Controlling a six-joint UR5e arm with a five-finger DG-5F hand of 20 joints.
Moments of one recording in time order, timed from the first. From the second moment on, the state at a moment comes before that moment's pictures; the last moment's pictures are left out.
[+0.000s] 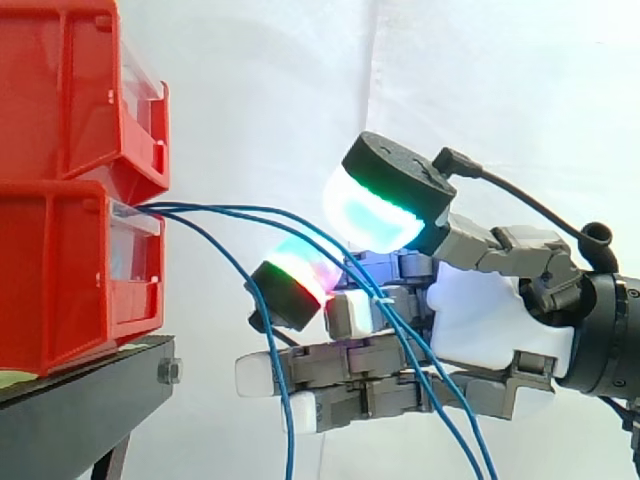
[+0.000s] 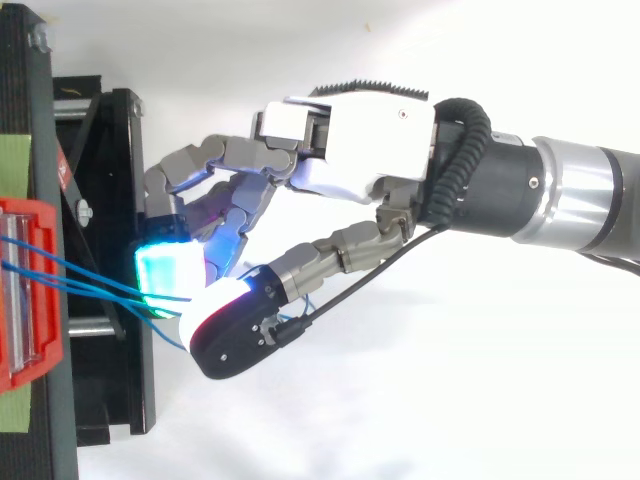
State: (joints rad) arm 0.11 -2.36 -1.27 -2.44 -1.33 -0.05
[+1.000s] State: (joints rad) arm 0.11 -2.36 -1.27 -2.44 -1.33 -0.05
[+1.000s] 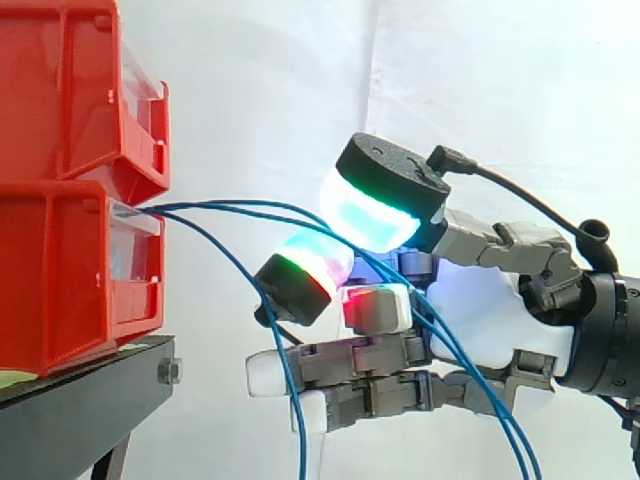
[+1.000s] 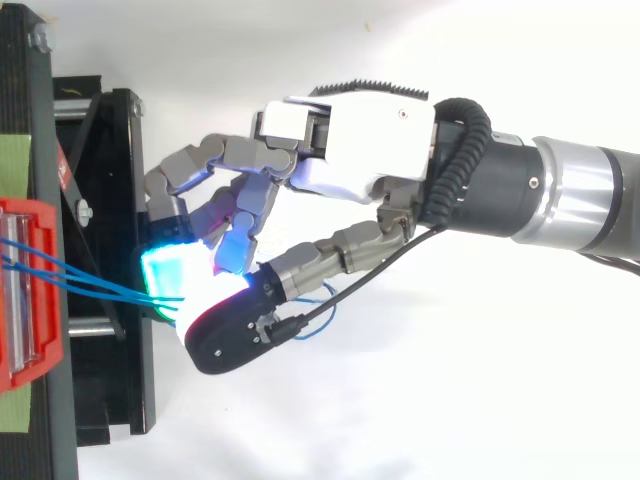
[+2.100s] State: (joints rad) arm 0.11 -2.36 -1.27 -2.44 -1.33 -0.05
